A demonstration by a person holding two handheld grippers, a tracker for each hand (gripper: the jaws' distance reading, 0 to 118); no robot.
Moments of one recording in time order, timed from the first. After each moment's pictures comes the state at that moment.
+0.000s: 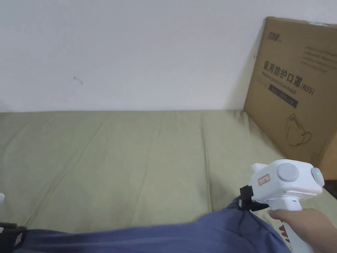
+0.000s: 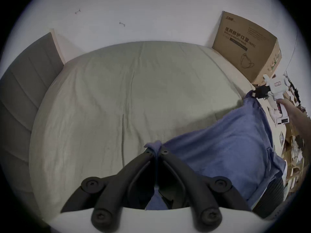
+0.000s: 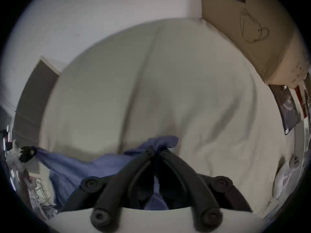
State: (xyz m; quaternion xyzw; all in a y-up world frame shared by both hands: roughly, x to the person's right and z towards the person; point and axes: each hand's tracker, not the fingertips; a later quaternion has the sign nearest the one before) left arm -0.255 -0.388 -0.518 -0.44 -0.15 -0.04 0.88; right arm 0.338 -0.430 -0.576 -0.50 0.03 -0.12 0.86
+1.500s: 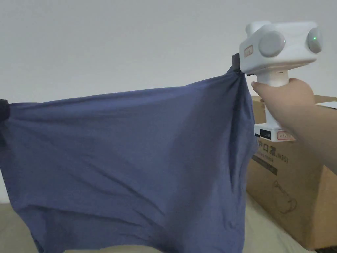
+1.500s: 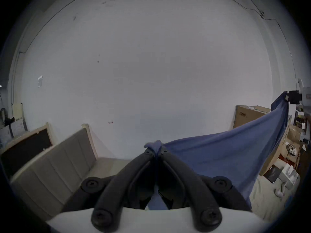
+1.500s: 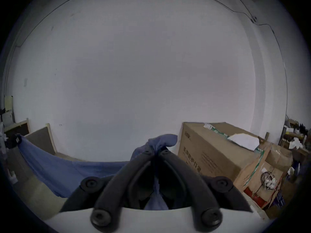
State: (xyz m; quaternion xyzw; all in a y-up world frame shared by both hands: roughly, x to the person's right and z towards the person) left arm -0.230 -0.083 -0.636 -0.07 -0.05 -0.02 1.00; right arm 0.313 -0.006 -0.608 -0.06 -0.10 0.02 0.99
